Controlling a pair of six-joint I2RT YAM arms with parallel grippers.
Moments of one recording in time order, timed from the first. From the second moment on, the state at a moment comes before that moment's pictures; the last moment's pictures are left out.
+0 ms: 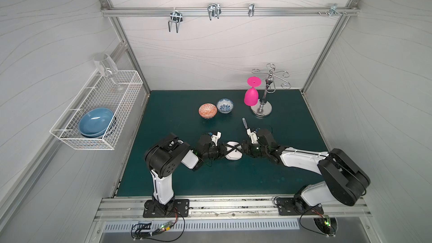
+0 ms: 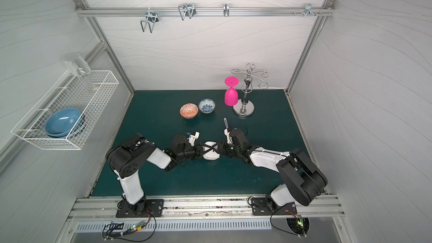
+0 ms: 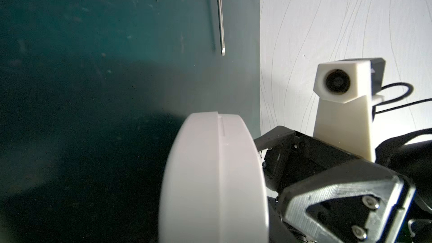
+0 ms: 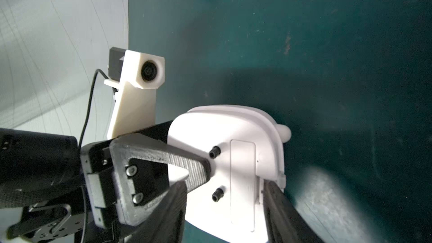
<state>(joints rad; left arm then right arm) -0.61 1.85 0.47 0.94 0.57 -1.14 0.69 1.46 0.55 0.23 -0.43 0.89</state>
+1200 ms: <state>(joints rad) -0.64 1.64 0.51 0.55 0.44 -0.96 0.63 1.22 0.56 -0.20 -0.36 0.66</state>
